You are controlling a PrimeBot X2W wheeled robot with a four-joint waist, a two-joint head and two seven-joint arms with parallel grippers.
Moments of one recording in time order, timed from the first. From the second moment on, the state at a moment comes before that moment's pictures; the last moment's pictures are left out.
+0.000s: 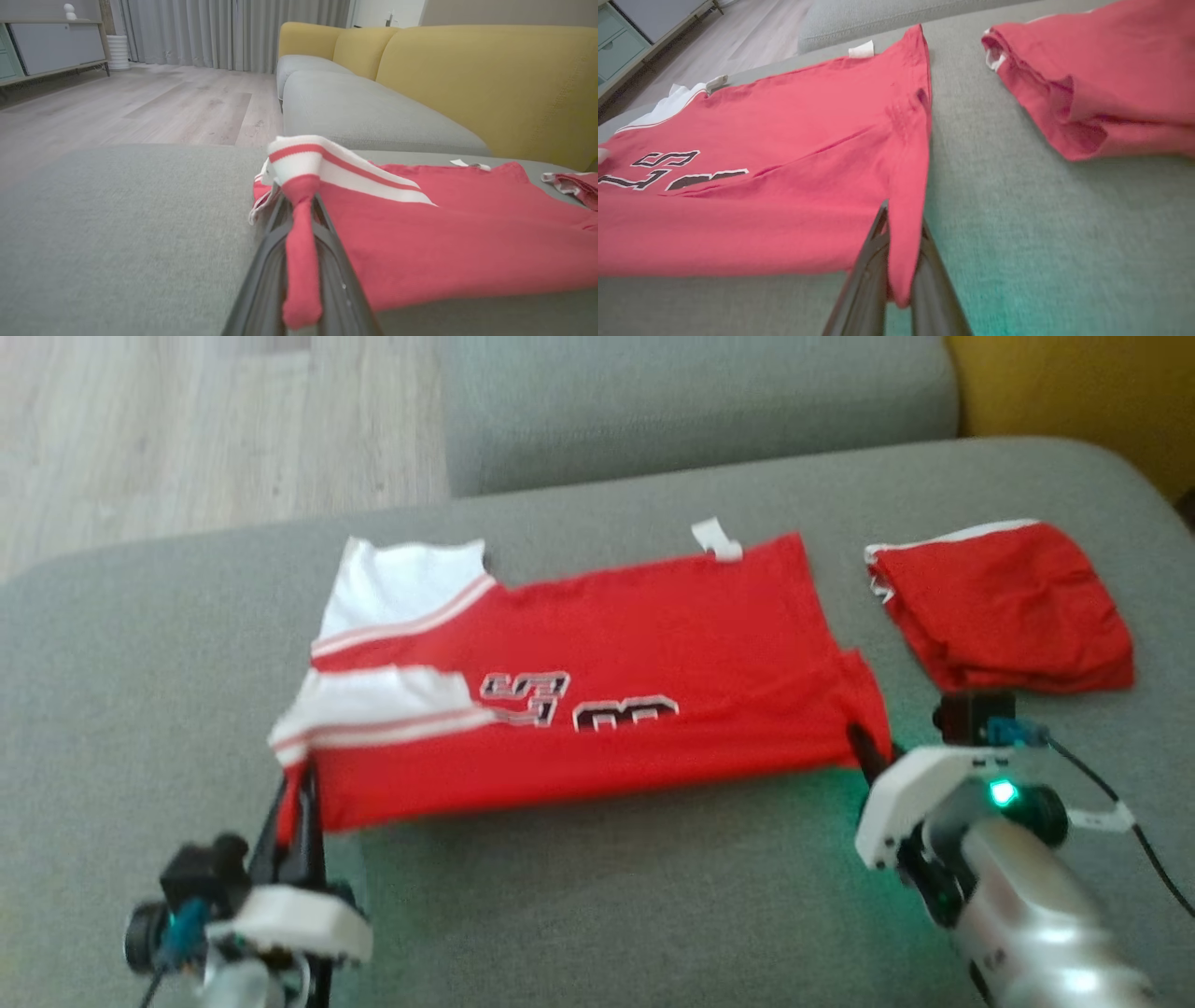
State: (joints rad) left arm -0.18 0.09 -0.04 0.54 -0.21 -0.11 -0.25; right arm -0.53 -0.14 0.40 1.03 0.50 0.13 -0.04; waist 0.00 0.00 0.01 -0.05
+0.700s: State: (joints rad) left arm -0.03 0.09 -0.10 0.45 -0.22 -0.11 -0.12; right arm -0.23 -0.23 0.28 0.61 0.54 0.13 0.19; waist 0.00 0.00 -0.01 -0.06
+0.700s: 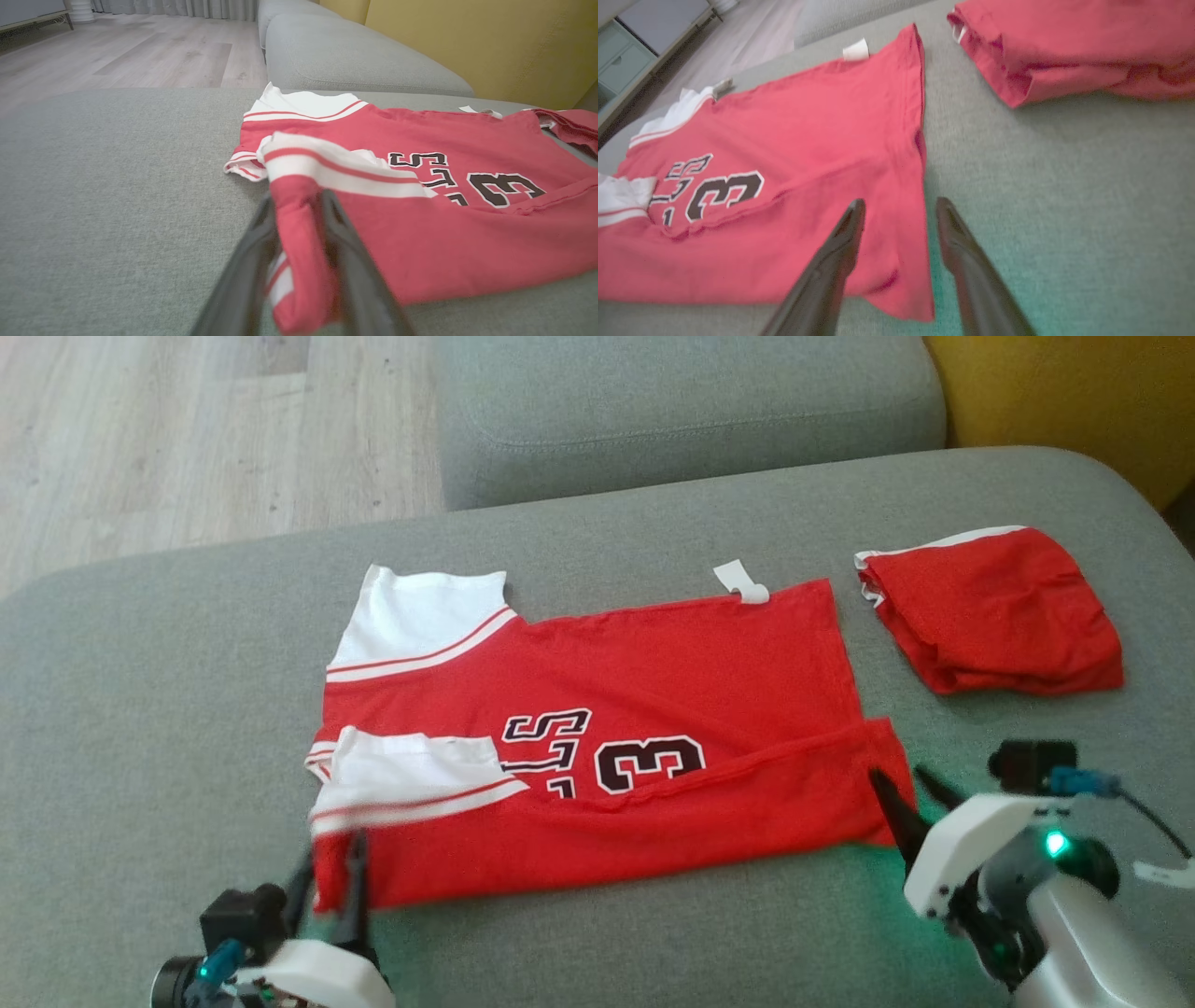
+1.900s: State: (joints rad) left arm -0.85 0.48 -0.46 0.60 -0.46 -0.13 0.19; right arm -0.52 -0.11 0.04 0.27 0.25 0.13 -0.04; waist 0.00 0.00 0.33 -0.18
